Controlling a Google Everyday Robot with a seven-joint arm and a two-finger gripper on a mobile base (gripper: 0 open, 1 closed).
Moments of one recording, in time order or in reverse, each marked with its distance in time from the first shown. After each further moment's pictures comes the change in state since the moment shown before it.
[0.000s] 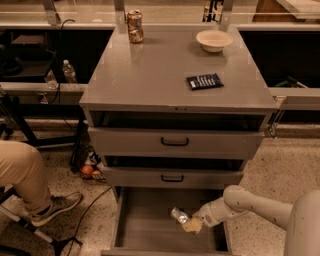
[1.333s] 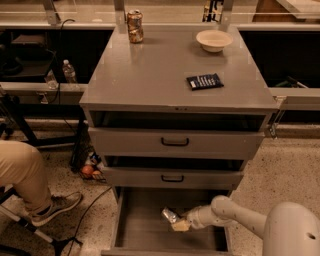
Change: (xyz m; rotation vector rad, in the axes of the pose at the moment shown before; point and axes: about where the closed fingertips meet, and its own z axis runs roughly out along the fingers) arm -0.005 -0.048 0.095 0.012 -0.129 -0.074
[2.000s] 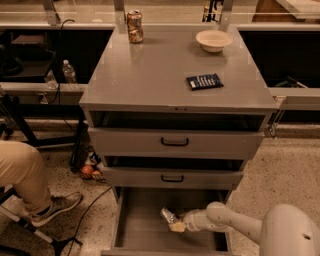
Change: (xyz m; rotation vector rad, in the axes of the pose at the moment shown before) arm 0.001 -0.017 0.030 0.105 -0.045 0.017
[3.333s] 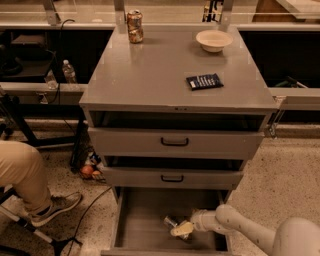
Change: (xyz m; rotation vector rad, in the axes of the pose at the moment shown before) arm 0.007 -0.021 -0.023 0.033 -0.081 0.027
